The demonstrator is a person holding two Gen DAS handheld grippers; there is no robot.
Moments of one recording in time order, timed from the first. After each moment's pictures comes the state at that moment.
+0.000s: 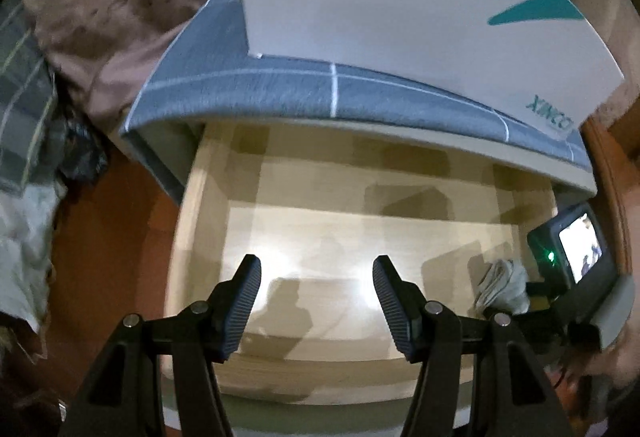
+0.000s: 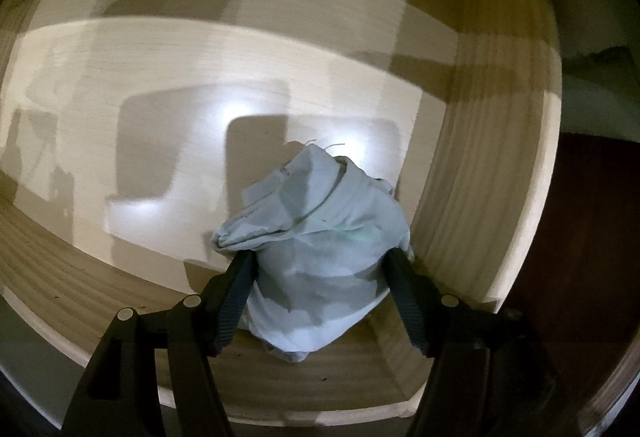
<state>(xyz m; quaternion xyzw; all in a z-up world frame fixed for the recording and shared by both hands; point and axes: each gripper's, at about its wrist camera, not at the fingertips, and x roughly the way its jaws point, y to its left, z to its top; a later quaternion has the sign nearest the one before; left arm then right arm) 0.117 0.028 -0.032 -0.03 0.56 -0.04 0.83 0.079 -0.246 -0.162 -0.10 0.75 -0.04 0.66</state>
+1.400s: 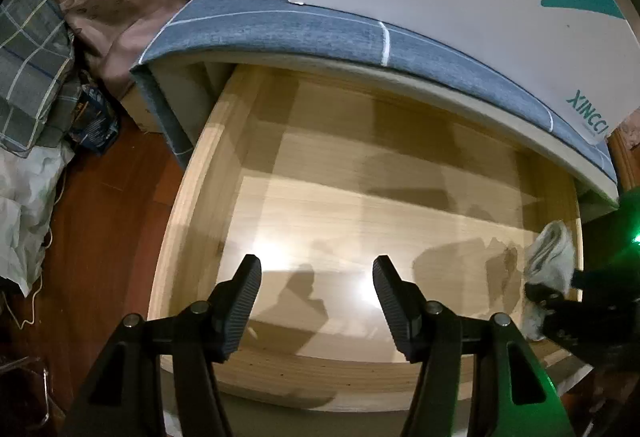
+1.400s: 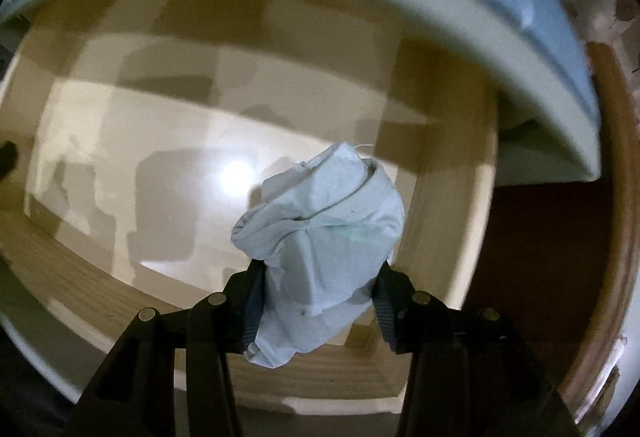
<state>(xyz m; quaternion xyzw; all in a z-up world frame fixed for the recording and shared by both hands) 0.111 0.033 -0.059 -0.06 0.57 0.00 0.82 0.051 -0.225 -0.109 -0.10 0.66 -0.04 0.75</state>
